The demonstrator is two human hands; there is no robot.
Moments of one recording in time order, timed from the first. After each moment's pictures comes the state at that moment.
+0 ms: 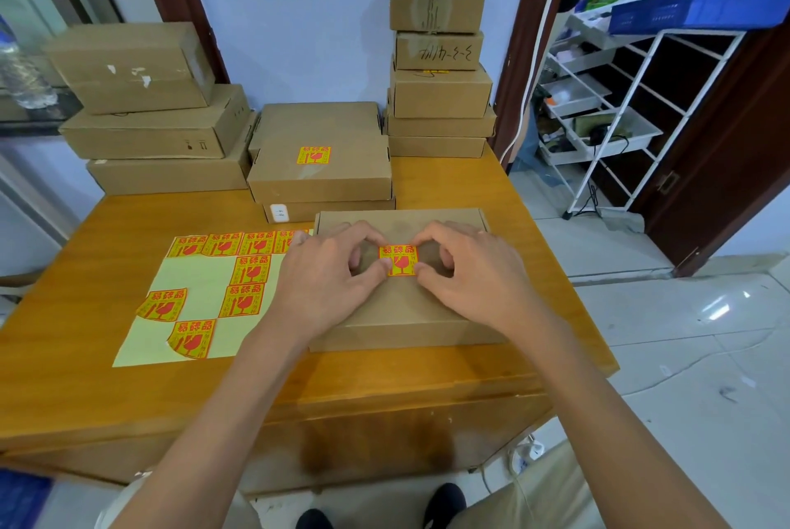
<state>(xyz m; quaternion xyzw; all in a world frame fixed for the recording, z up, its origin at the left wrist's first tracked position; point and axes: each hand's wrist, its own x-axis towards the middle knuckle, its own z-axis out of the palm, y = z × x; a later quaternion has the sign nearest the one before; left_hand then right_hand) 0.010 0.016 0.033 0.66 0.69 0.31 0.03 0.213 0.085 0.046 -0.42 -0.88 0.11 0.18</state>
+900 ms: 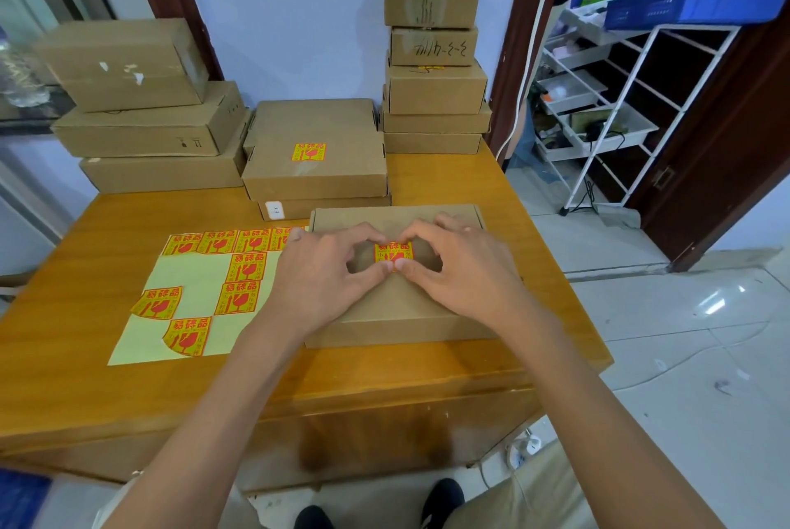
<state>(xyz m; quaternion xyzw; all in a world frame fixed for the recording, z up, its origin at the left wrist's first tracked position) 0.010 0.017 0.036 0.68 0.68 0.28 0.03 0.207 0.084 0.045 -0.43 -0.89 0.07 0.15</state>
